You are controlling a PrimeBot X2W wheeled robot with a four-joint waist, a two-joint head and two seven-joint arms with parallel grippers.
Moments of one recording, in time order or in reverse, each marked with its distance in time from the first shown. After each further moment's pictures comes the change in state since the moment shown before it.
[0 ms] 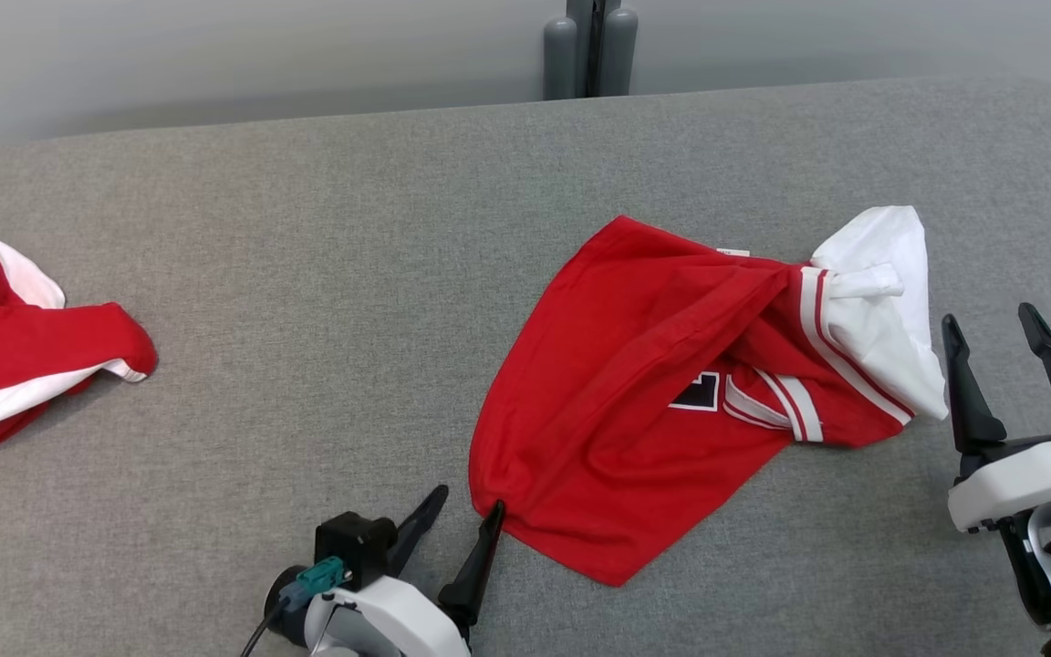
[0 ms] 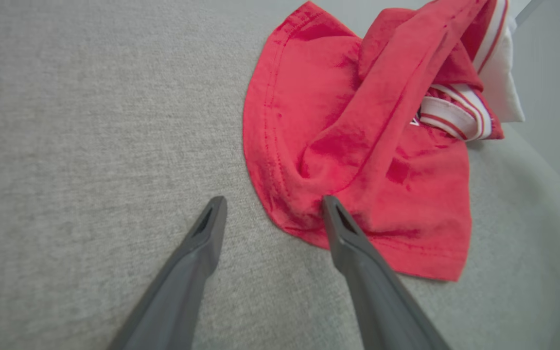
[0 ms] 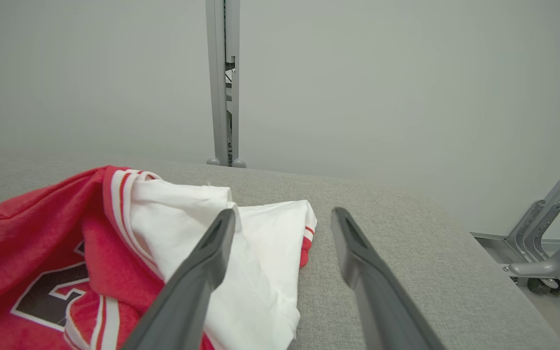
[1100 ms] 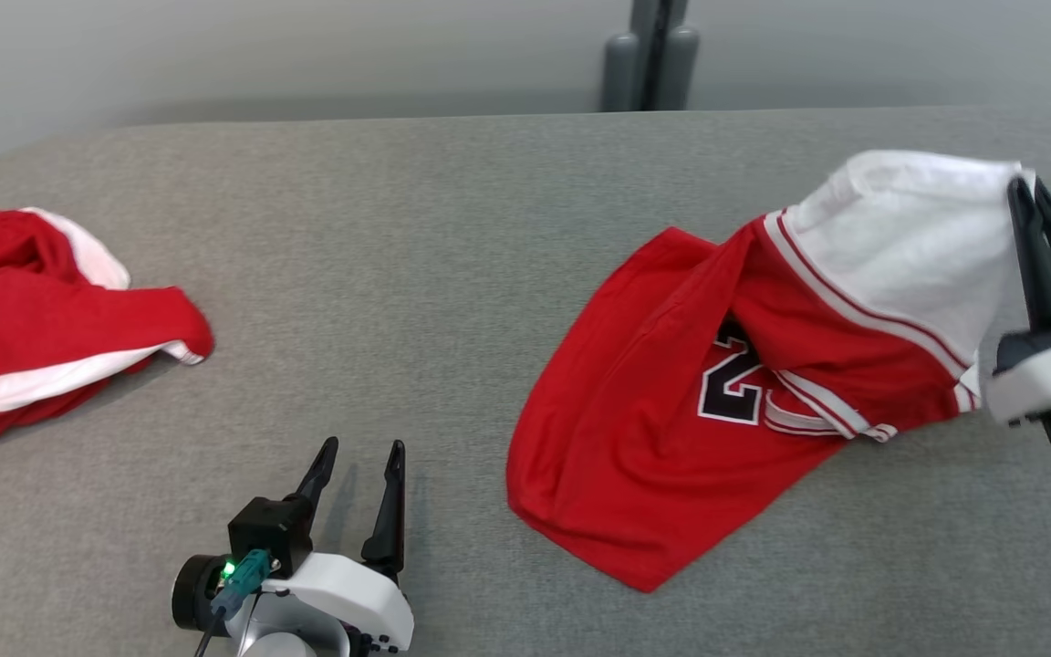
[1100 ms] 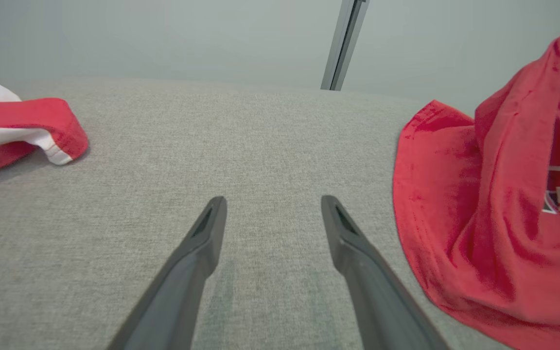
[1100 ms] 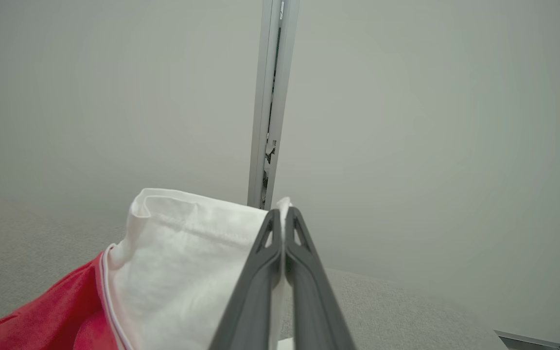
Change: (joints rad) left arm 0.067 0.000 0.239 -0.176 0.188 0.182 0.001; right arm -0.203 -0.140 0.142 0.009 0.131 0.000 0.000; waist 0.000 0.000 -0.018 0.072
